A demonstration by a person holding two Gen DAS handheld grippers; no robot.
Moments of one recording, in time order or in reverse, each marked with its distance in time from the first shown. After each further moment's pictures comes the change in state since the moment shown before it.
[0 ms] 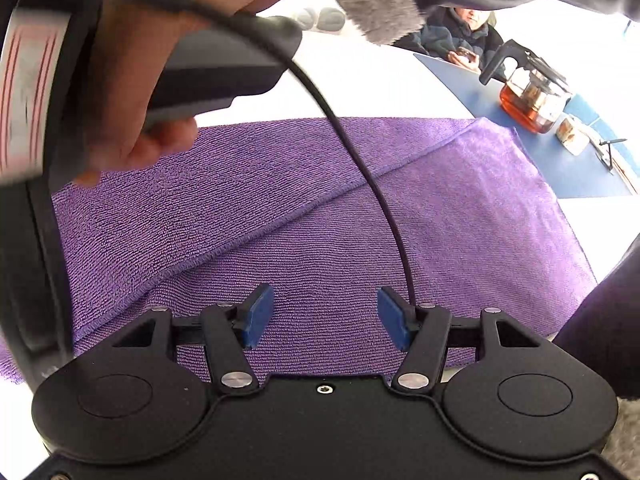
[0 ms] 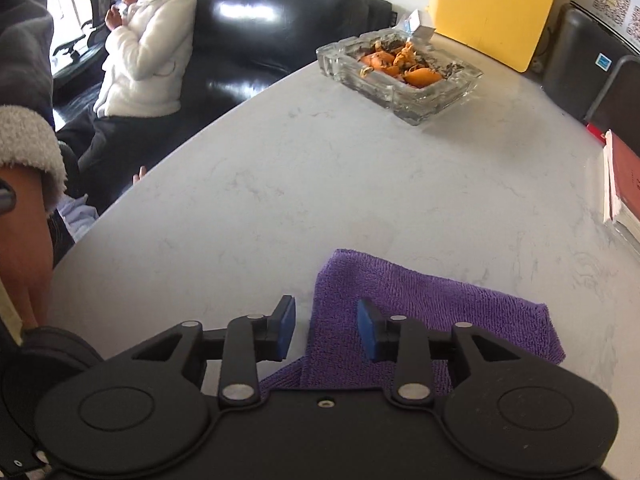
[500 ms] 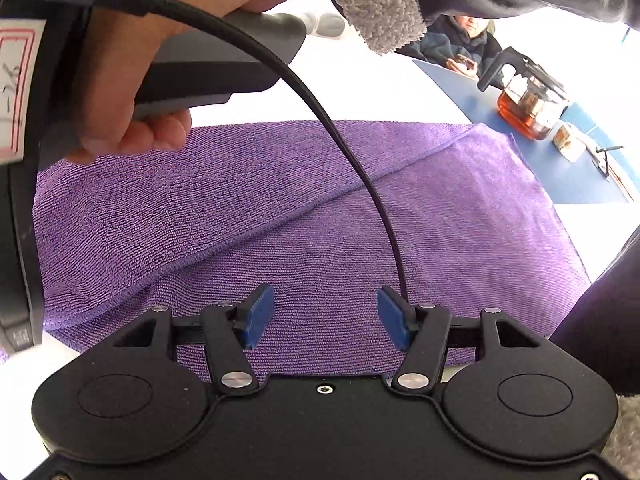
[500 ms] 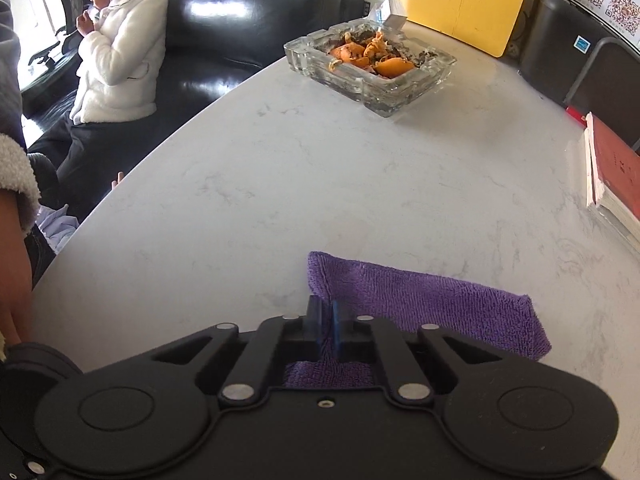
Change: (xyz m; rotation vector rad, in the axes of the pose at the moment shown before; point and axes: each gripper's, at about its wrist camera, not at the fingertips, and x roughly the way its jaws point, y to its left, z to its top) left arm 0.025 -0.022 -0.003 -0.013 -0.013 -0.010; right arm 0.006 -0.016 0.005 0.105 0.025 -0.045
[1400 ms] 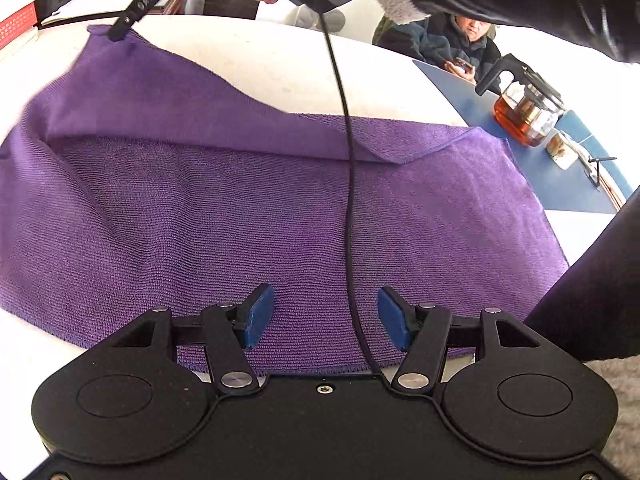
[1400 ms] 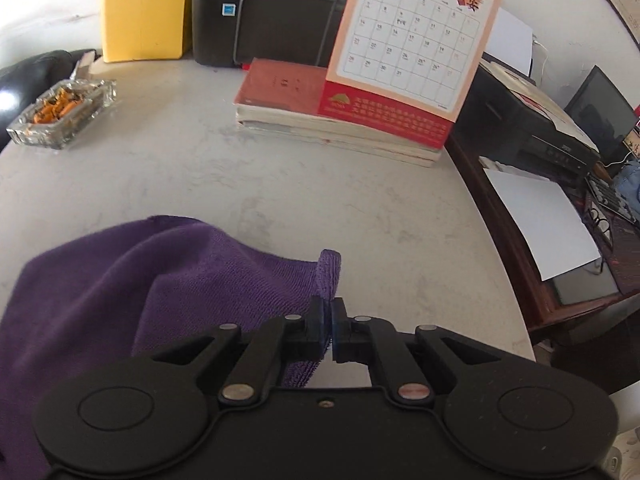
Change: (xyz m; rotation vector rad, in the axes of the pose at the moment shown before) left arm 0.000 0.005 0.005 -0.042 0.026 -0.045; right arm -0.069 -0.151 -0.116 0.386 -0.059 -0.544
